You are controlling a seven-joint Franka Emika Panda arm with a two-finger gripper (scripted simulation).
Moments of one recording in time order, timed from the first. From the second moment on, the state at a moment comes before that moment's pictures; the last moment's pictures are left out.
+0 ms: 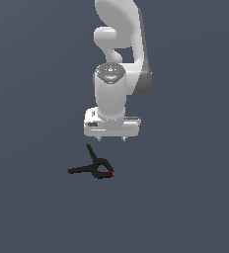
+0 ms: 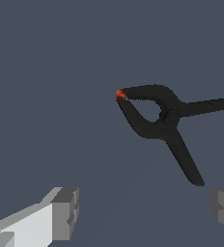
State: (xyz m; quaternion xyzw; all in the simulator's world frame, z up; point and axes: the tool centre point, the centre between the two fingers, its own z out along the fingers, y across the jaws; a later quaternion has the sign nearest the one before) arm 0.014 -0.012 0.164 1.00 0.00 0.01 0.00
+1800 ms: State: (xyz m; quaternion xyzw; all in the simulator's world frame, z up) arm 0.034 -0.035 0.120 0.98 0.12 -0.12 0.05
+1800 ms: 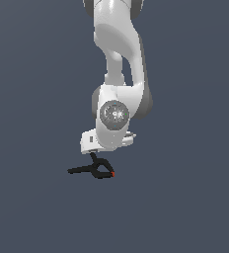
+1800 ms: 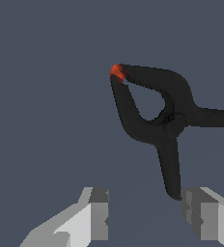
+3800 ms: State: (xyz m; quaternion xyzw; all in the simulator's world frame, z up) arm 0.002 -0.116 0.041 0.88 0.24 -0.40 0.09
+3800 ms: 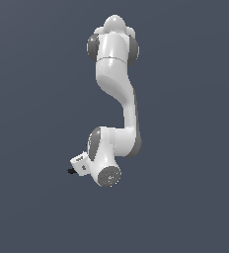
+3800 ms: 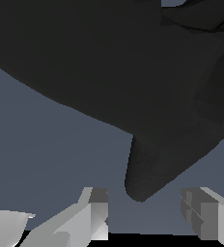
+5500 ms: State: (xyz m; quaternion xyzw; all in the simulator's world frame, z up) arm -0.020 -0.124 0.023 0.88 0.24 -0.40 0.10
